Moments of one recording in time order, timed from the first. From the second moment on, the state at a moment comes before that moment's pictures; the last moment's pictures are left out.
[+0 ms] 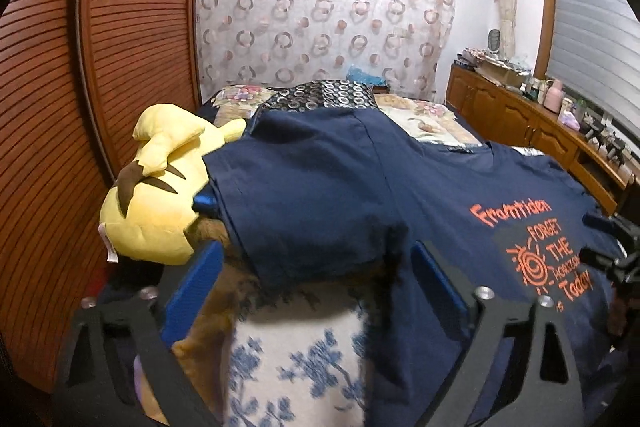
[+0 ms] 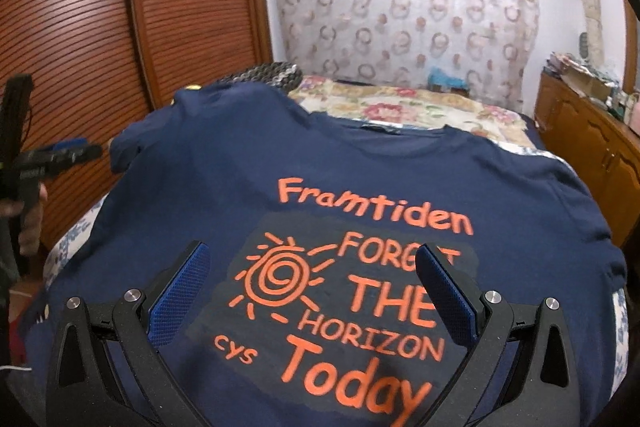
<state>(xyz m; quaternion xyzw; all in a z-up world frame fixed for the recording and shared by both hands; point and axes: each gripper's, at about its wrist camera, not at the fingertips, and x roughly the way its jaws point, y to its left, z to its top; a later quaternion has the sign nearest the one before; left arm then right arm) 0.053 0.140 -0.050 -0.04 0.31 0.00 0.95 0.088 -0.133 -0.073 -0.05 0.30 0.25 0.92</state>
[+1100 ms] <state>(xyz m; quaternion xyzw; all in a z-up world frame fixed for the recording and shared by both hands) 0.158 0.219 -0.065 -0.11 0.42 0.00 0.90 0.095 -0.111 -0.080 -0.07 0.32 0.29 0.90</state>
